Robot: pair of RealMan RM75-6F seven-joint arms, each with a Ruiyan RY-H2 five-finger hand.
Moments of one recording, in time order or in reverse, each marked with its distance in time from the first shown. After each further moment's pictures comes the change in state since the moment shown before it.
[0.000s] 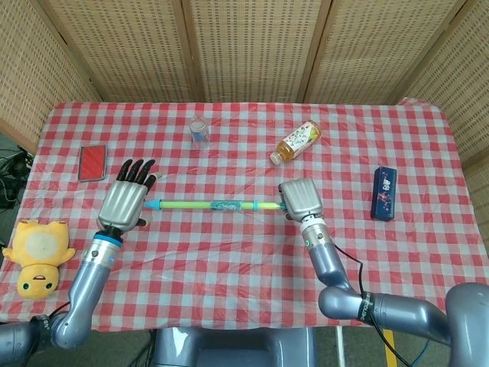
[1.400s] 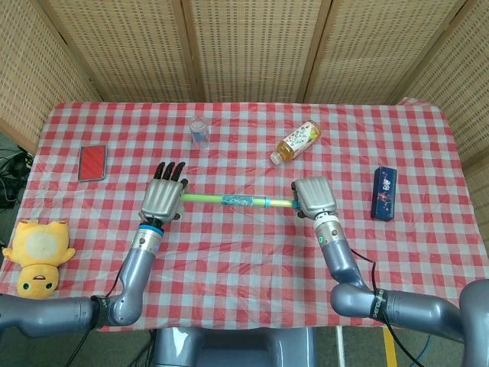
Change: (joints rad) left arm -0.254 -0.252 0.038 0.226 -0.269 0.075 0.040; right arm 0.022 0.100 -0.063 -0.047 0.058 0.009 0.108
